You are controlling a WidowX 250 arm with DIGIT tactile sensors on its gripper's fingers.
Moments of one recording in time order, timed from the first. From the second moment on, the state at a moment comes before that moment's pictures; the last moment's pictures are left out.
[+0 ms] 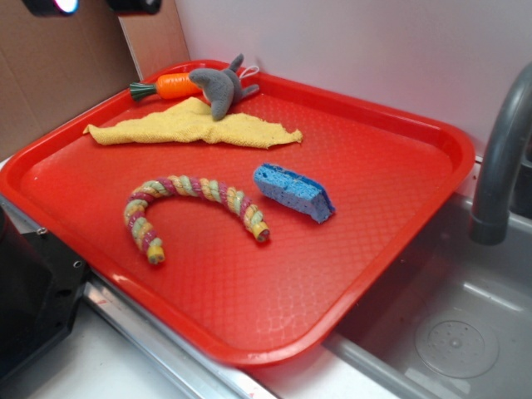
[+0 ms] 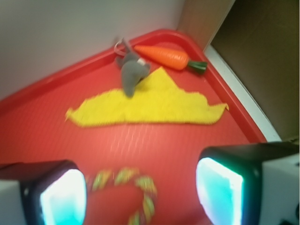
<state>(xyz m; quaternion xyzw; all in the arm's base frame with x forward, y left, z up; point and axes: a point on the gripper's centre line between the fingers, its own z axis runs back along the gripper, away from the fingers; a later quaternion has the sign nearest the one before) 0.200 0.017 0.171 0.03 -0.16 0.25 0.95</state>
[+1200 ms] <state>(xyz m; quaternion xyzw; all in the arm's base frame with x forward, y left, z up) 0.319 0.078 0.017 0.04 -0.13 0.24 0.96</state>
